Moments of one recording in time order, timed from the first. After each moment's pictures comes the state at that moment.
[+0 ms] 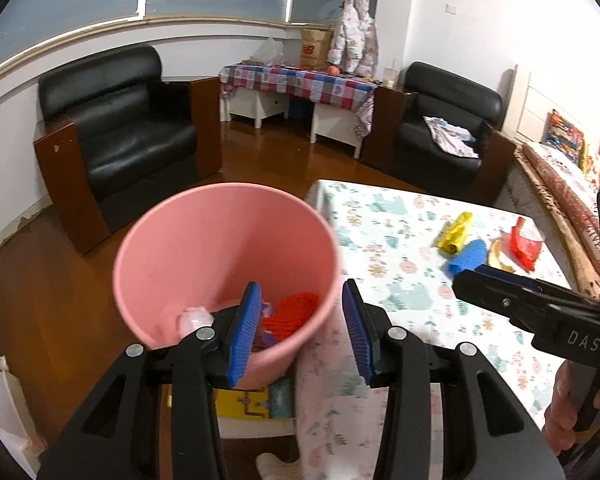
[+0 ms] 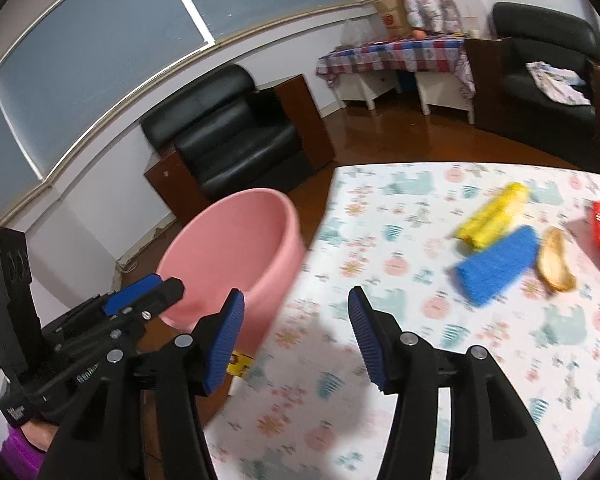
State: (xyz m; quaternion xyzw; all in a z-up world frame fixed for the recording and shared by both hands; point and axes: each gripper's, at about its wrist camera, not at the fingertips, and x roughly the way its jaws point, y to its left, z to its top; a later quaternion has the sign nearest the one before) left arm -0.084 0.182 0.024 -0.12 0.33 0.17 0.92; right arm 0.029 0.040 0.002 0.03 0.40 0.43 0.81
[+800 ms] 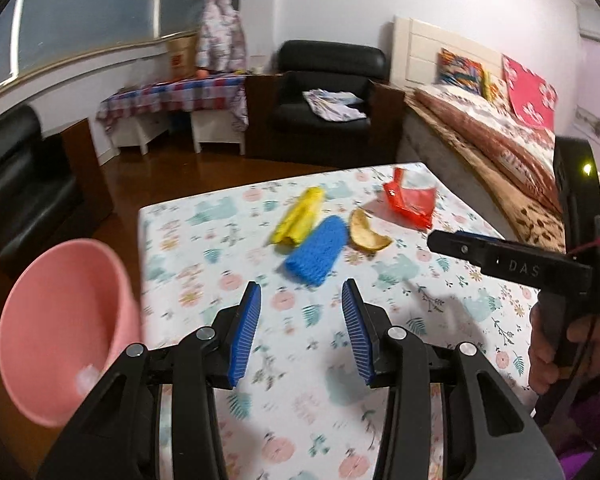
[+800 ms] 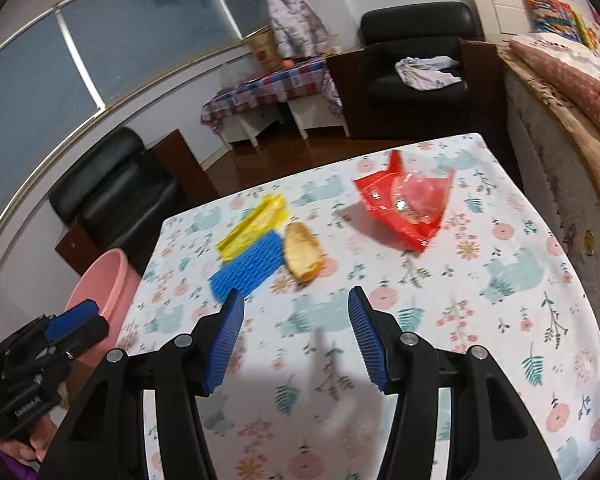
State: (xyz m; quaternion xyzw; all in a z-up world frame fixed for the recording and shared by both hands) left arm 0.002 0.047 0.012 -0.01 0.34 -0.02 0.94; right arm 0.091 -0.129 -0.027 0.10 0.38 0.25 0.88
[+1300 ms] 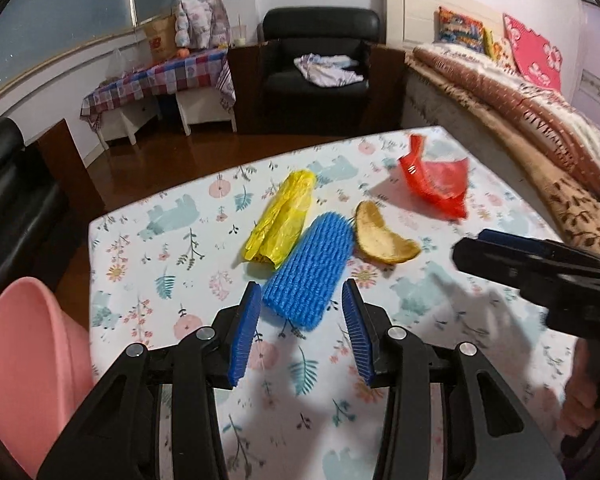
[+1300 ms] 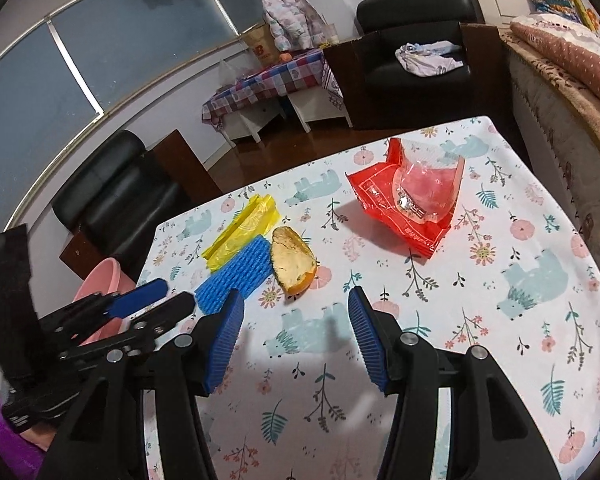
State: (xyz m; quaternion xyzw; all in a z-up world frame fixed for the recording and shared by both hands) left arm 0.095 0.031 -0.037 0.03 0.40 -0.01 0.91; right arm 0.121 -0.122 -0.048 0.12 0.40 0.27 0.87
